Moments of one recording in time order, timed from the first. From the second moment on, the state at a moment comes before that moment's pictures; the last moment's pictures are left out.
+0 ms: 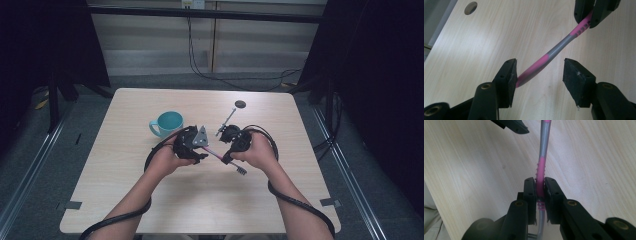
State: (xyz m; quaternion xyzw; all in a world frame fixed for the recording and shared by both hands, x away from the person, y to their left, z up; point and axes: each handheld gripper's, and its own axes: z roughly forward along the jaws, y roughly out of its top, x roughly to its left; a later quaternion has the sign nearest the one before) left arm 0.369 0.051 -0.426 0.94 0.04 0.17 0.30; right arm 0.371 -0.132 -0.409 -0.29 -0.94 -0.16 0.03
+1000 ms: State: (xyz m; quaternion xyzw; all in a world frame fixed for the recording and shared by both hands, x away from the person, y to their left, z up) left arm 0.367 0.060 -0.432 0.94 0.02 0.18 0.29; right arm 0.364 -0.121 -0.409 -0.25 -0.95 -0.17 0.03
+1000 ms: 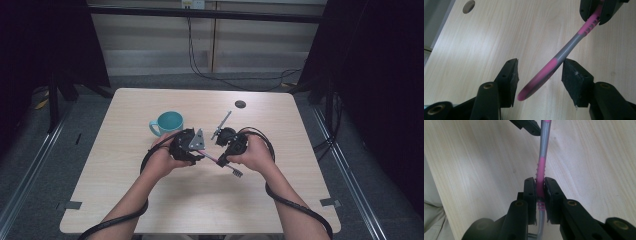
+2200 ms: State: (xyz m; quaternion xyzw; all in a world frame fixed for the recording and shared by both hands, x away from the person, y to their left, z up) left arm 0.367 0.060 -0.436 0.95 0.01 0.16 0.27; right arm 0.363 -0.124 -0.407 -0.25 -0.95 -0.17 0.03
